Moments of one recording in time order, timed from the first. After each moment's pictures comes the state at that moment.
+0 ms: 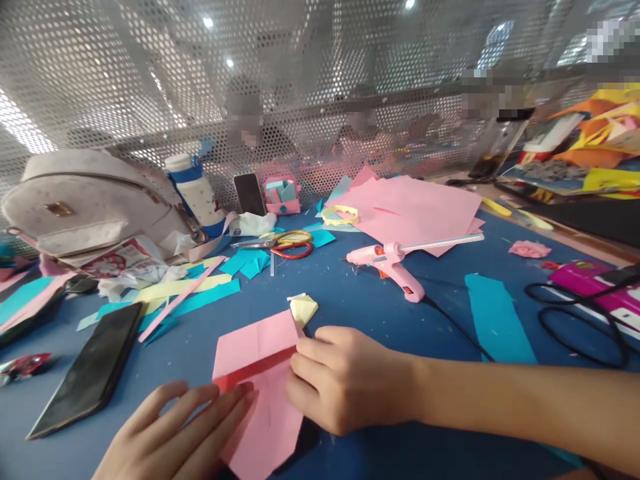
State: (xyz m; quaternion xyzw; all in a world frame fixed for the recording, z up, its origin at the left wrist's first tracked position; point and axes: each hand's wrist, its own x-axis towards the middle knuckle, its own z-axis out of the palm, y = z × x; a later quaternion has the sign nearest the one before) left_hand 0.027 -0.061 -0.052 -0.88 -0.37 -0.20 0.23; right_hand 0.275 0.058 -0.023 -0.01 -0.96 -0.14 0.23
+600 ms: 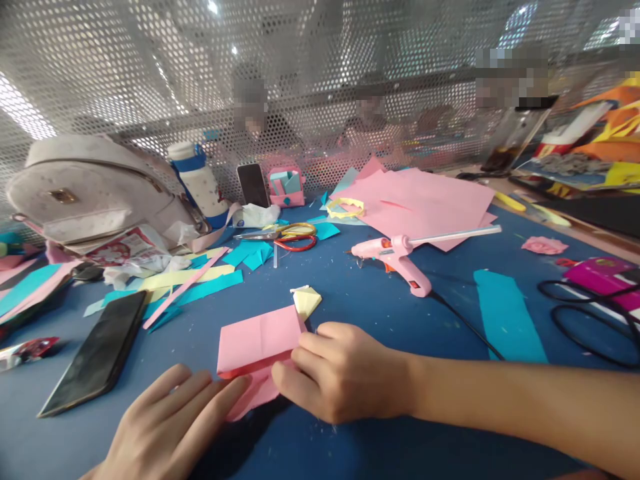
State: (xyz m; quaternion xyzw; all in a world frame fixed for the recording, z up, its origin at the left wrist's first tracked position) left_hand 0.032 -0.051 -0.040 -0.88 -0.36 -0.24 0.22; right_hand 0.268 0.056 -0.036 -0.01 -0.95 -0.16 0.27
